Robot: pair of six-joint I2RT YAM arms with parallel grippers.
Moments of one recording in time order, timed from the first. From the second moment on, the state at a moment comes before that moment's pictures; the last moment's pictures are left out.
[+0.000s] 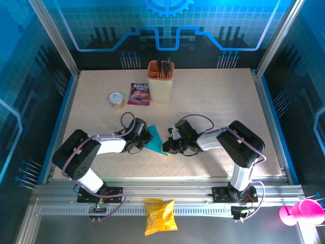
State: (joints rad) left arm -0.51 1.60 0.60 0.12 0.07 -1.27; right arm 0.71 1.83 0.70 0.21 -0.59 0.84
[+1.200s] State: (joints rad) left arm -0.55 1.52 0.53 0.11 0.07 -1.19; right arm 0.75 1.59 0.80 -0.27 -0.41 0.74
